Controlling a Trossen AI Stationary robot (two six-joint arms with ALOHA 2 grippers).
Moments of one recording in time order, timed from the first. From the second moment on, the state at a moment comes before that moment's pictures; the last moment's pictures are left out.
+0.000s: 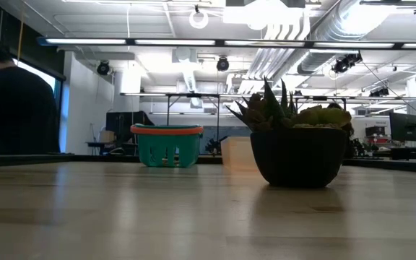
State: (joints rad) left arm -0.77 2.13 1.45 -0.44 0.15 -1.32; right arm 1.10 1.38 0.69 0.03 0.87 1.37
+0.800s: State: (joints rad) left arm -0.74 2.12 1.45 -0.47 0.24 -1.55; right arm 1.10 1.38 0.69 0.03 0.86 1.34
